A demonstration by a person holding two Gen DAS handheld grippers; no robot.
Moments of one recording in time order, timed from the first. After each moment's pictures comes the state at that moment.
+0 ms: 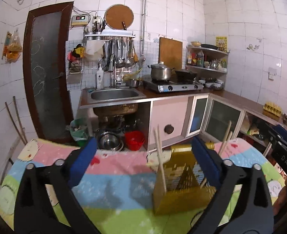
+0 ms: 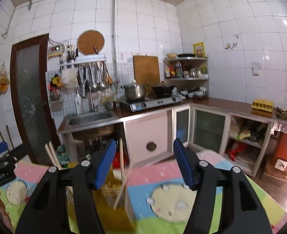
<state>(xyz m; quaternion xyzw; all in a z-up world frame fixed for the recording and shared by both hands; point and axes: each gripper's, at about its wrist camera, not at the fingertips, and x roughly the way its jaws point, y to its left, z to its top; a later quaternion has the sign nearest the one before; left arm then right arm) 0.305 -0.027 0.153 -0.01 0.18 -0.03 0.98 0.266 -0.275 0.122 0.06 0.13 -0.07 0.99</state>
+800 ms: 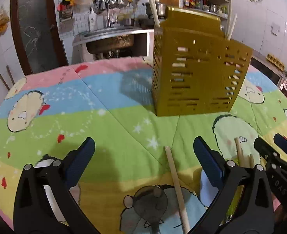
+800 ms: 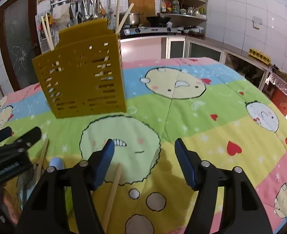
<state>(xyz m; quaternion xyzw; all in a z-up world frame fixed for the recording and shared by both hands) 0.285 -0.044 -0.024 0.02 0.37 -0.05 0.93 0.226 -0.252 -0.050 0.06 0.35 -0.09 0.93</state>
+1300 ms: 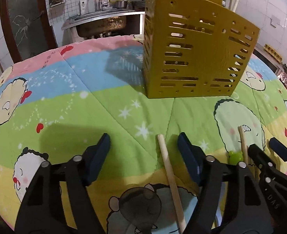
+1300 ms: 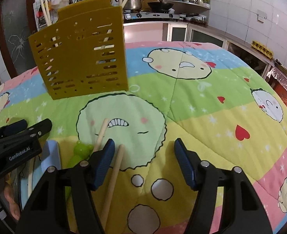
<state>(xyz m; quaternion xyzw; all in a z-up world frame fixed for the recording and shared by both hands) 0.299 -0.053 -0.045 0.02 0.43 -0.07 0.90 0.232 -0.240 -0.064 0.05 0.40 -0.09 0.91</state>
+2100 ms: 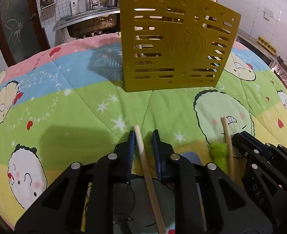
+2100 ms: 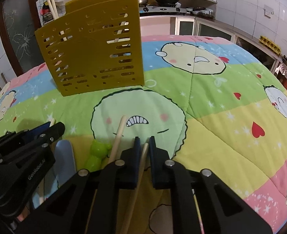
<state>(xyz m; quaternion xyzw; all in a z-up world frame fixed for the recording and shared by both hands) 0.287 -0.074 -0.045 0.03 0.44 -0.09 0.89 0.242 -0.228 -0.067 0.07 0.42 -0.06 0.90</state>
